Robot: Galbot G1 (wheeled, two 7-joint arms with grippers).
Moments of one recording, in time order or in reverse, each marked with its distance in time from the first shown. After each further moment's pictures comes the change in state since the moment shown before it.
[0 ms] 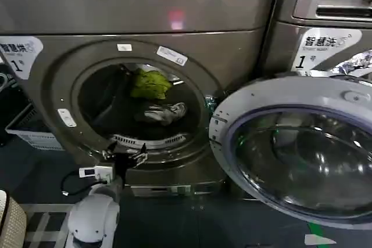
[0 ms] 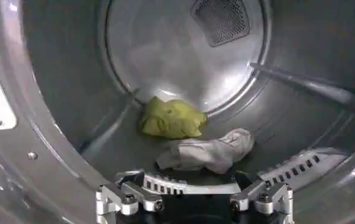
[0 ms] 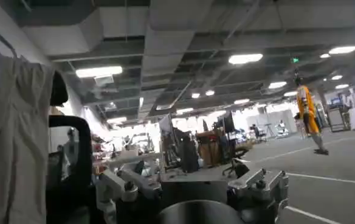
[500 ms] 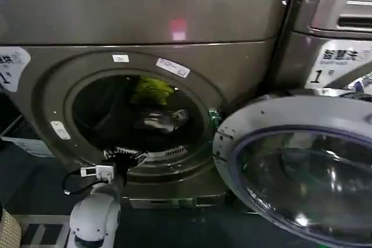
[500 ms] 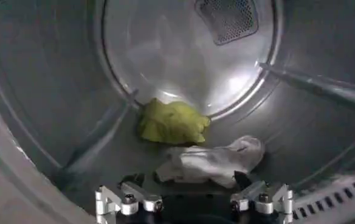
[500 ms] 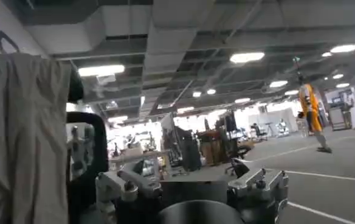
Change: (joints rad) left arm 0.003 0.002 -0.002 0.000 -0.003 0.000 0.001; right arm 0.002 0.003 -0.004 -0.003 -0.001 0.000 -0.004
